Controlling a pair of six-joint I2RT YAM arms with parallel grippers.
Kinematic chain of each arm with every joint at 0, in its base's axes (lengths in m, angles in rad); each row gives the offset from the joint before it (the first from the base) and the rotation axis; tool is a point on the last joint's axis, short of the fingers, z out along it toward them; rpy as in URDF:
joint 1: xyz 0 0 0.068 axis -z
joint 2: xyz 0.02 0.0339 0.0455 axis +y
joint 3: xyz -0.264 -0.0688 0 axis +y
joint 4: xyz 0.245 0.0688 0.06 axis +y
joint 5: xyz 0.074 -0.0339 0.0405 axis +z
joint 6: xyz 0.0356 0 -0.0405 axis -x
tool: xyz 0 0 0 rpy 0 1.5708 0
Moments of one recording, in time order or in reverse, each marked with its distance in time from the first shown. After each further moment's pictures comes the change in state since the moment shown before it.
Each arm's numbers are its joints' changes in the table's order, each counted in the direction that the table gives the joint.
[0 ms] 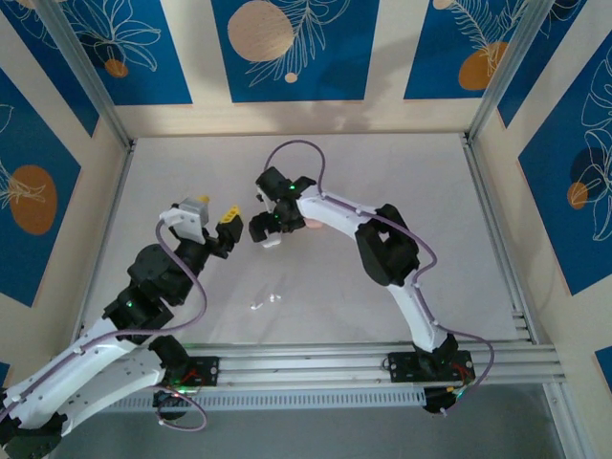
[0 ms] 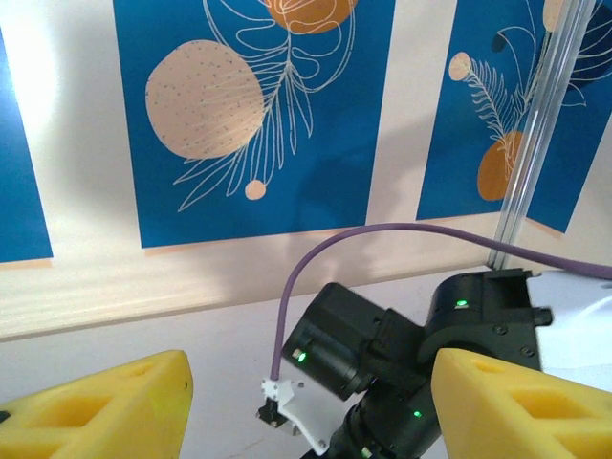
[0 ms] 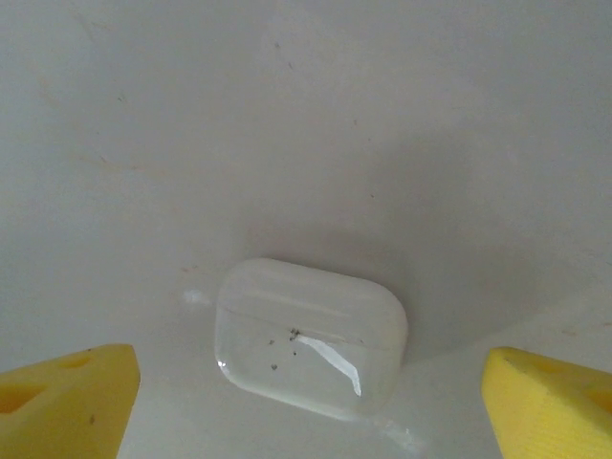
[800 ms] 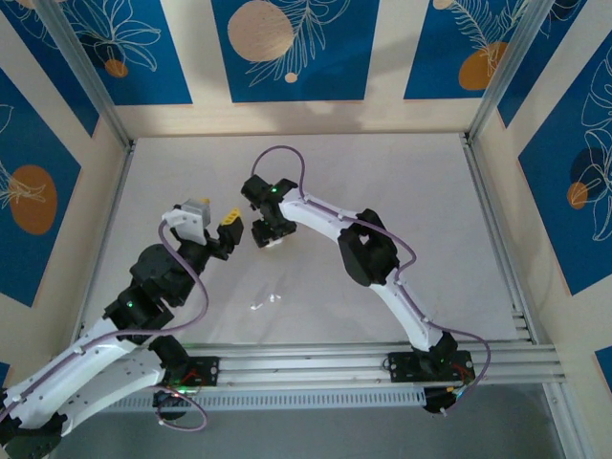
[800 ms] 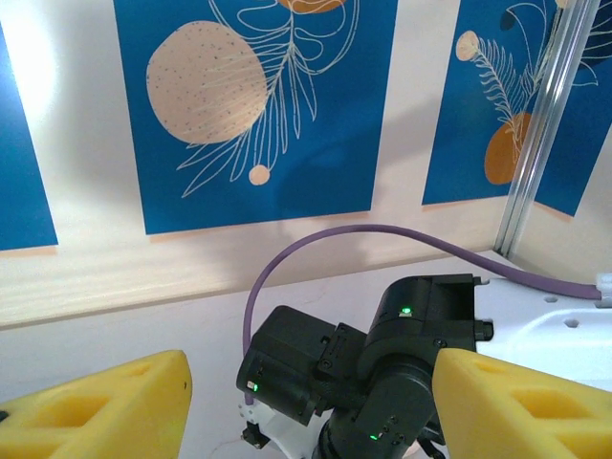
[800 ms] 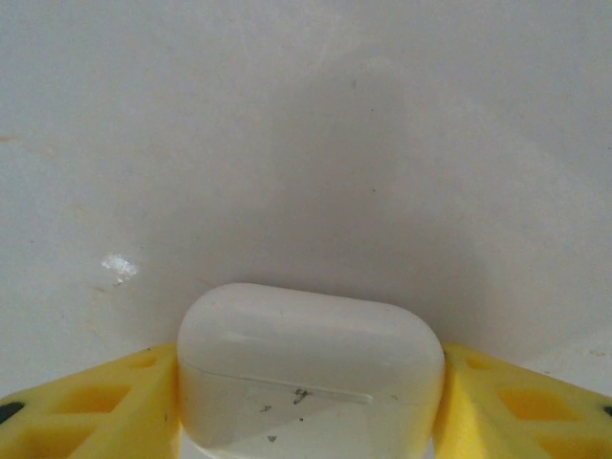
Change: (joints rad) left arm 0.000 -0.002 0.006 0.024 0.003 0.000; right arm -0.046 0.155 -0.216 0.205 -0.129 0.019
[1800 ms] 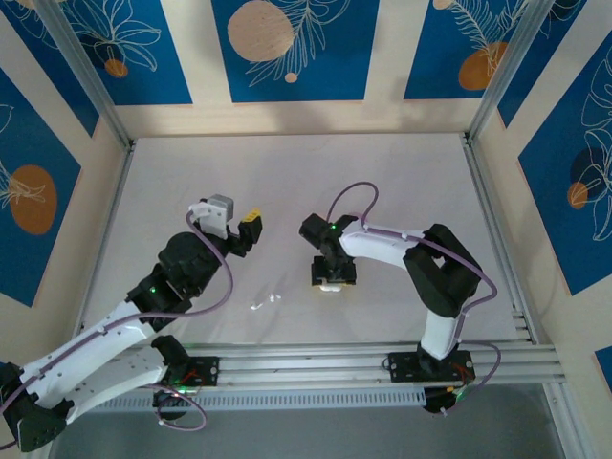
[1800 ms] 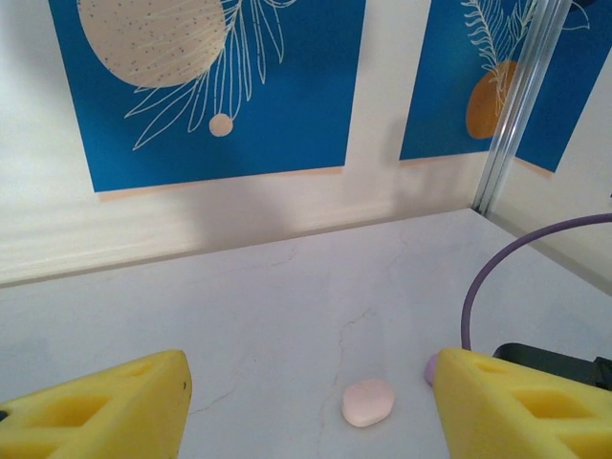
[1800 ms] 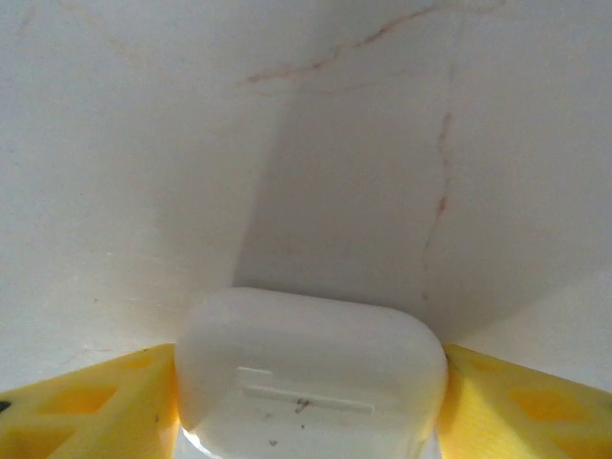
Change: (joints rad) left arm 0.000 0.151 0.002 -0.061 -0.061 0.064; right arm 0.046 -0.655 1.027 -0.198 0.096 -0.492
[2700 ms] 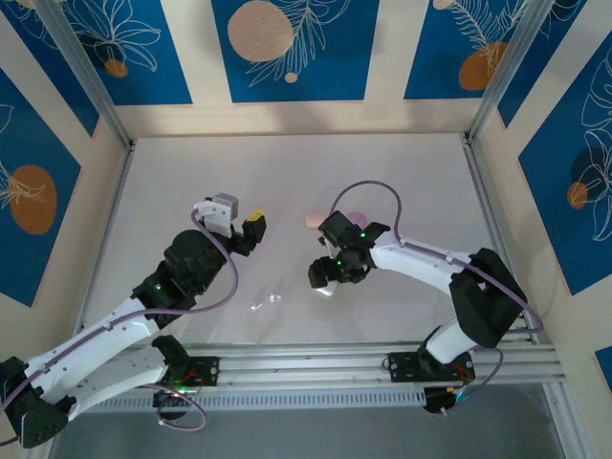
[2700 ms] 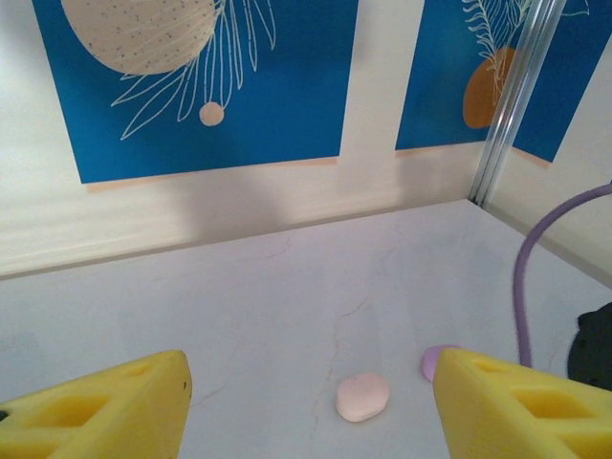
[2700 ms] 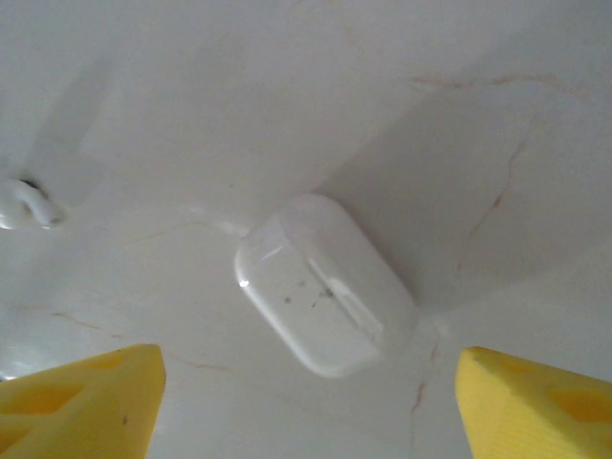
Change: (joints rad) left arm 0.000 0.047 0.000 -0.019 -0.011 0.004; right arm 0.035 -0.239 0.153 -0.130 0.086 0.375
